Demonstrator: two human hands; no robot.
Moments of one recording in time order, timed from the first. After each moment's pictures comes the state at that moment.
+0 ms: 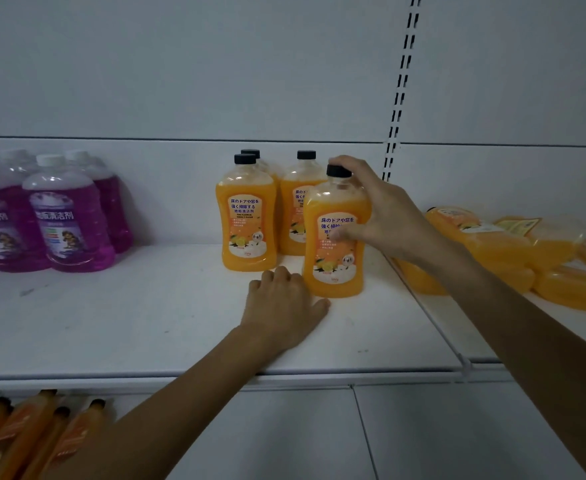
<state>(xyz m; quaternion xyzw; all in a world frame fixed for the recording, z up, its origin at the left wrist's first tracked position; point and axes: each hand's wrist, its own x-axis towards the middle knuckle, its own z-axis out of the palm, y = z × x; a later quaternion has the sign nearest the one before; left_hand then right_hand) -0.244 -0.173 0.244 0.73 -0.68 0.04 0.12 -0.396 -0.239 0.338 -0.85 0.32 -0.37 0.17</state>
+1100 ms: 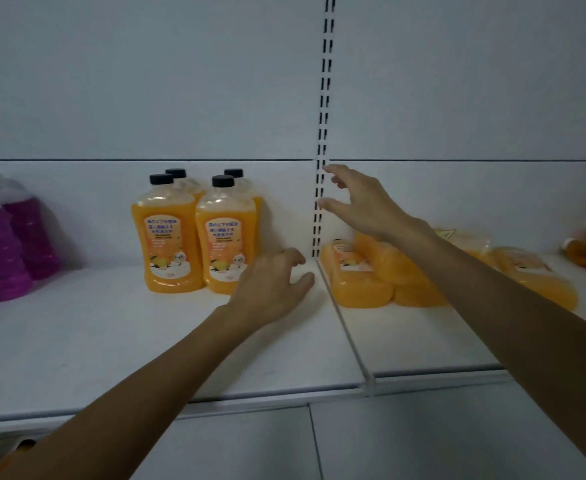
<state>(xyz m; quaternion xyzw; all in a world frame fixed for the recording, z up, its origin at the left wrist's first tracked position) -0.323 -0.214 0.286 0.62 -0.73 -0.01 0.28 -0.474 -0.315 0.353 -0.83 0.42 -0.35 0.05</state>
